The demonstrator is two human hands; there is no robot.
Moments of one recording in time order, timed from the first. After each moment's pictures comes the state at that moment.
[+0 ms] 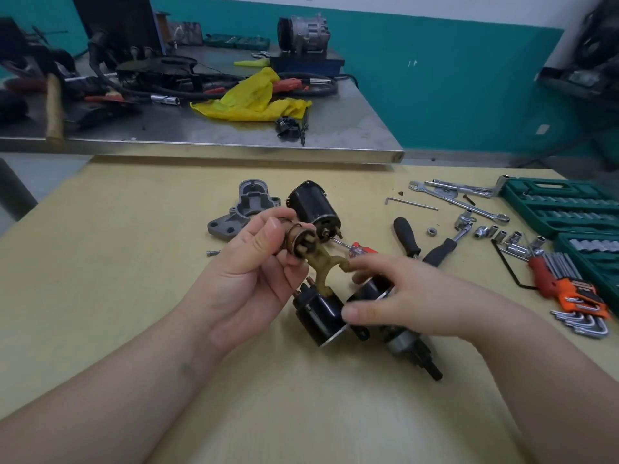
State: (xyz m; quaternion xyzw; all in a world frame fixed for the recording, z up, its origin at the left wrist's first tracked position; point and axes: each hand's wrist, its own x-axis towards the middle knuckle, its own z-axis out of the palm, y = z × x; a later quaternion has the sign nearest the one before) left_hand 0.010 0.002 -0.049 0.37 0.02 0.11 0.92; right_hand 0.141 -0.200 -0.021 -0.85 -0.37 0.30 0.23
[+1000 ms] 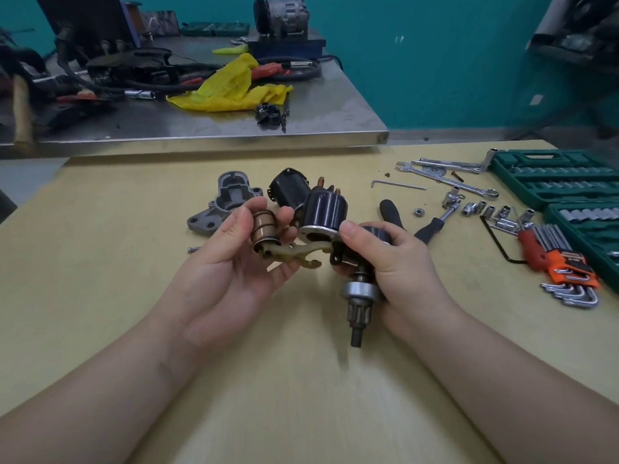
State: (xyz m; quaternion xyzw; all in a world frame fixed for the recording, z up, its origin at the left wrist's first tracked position) left_hand 0.017 0.008 -0.069 0.38 0.03 0.11 0.92; right_hand 0.128 -0.181 -0.064 -0.60 -0.08 0.22 0.76
